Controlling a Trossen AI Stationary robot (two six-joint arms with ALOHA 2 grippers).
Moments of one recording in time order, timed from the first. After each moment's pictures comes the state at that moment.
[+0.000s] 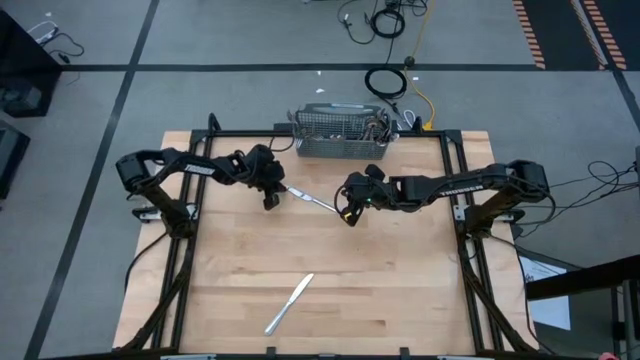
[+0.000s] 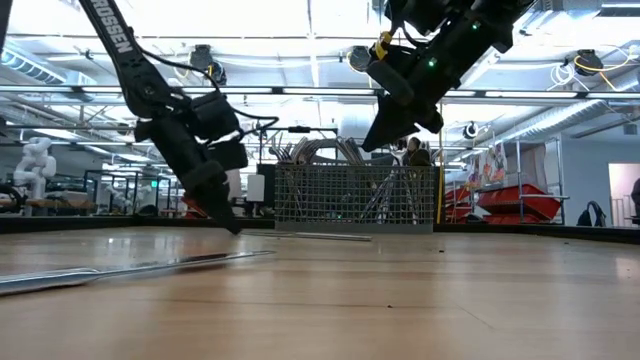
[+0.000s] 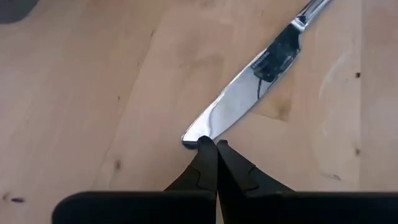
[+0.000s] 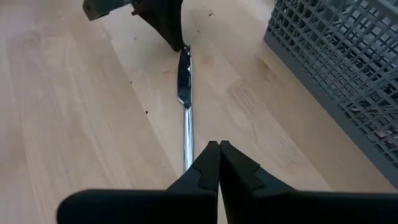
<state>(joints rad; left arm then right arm) 0.59 1.61 0.60 0.06 0.31 0.22 -0.05 1.53 0.95 -0.19 0.34 0.36</state>
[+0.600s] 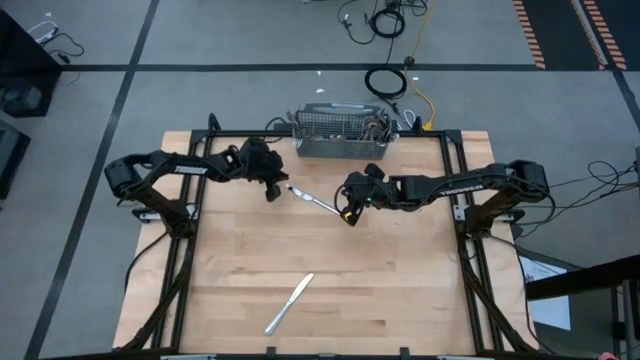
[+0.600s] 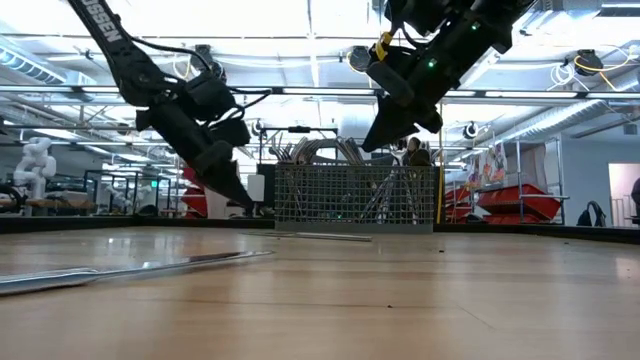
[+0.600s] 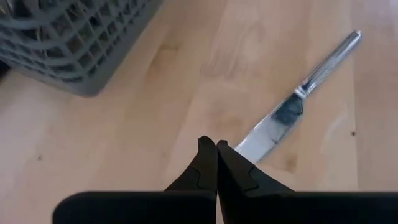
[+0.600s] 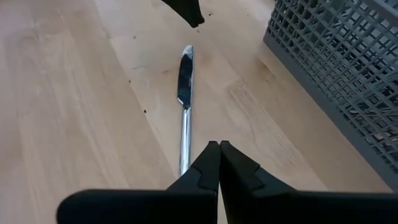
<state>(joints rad) 0.60 1.51 0.60 0.13 0.29 0.21 -0.06 1.53 0.95 -0.19 0.34 0.34</state>
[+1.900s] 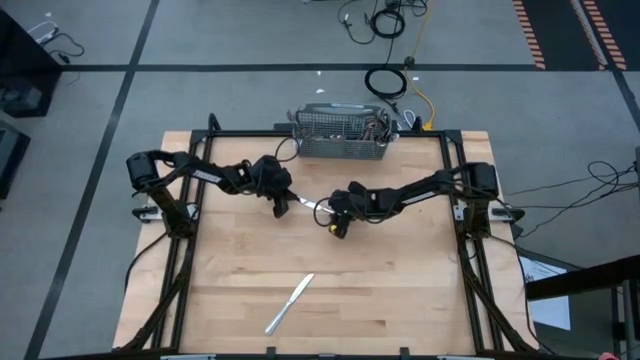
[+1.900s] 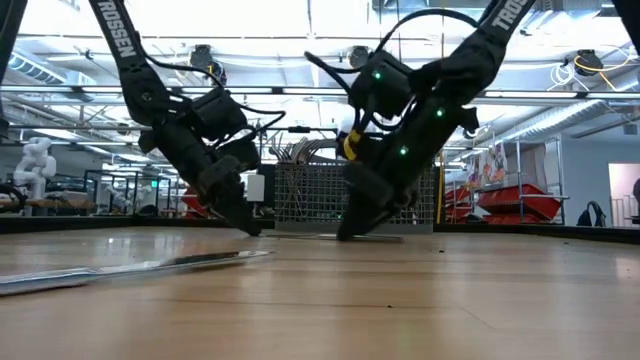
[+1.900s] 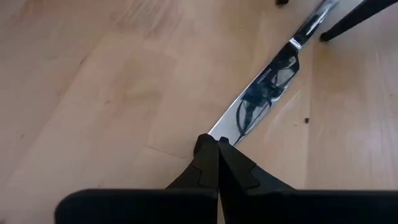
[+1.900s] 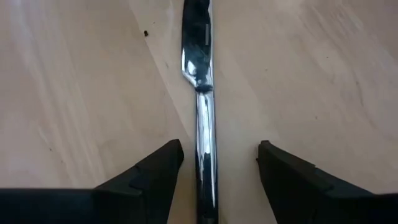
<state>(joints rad) 0.46 1.71 0.56 0.24 0.32 0.01 -0.07 1.91 0.95 0.03 0.21 0.33</state>
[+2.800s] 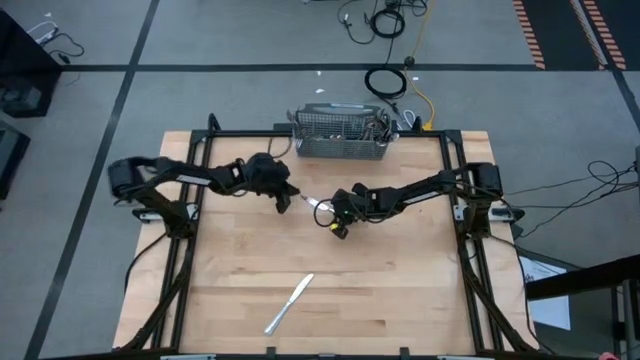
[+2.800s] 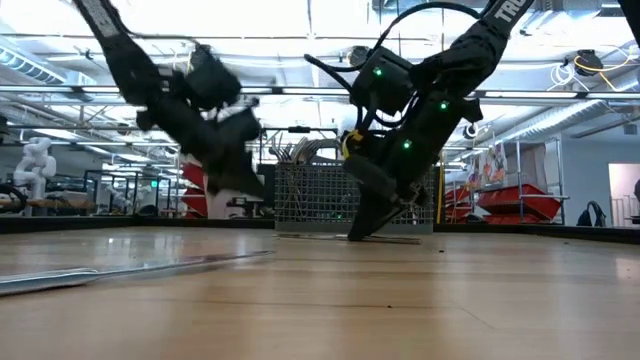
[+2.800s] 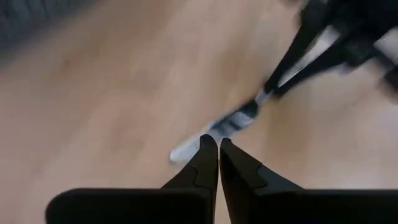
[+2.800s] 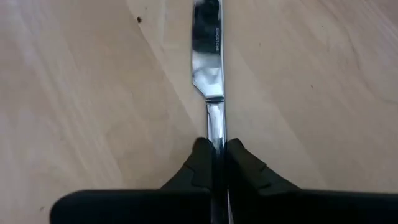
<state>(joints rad) 0.42 1.54 0.57 0.29 0.28 -0.20 -0.06 1.89 0.95 -0.11 0.19 0.44</state>
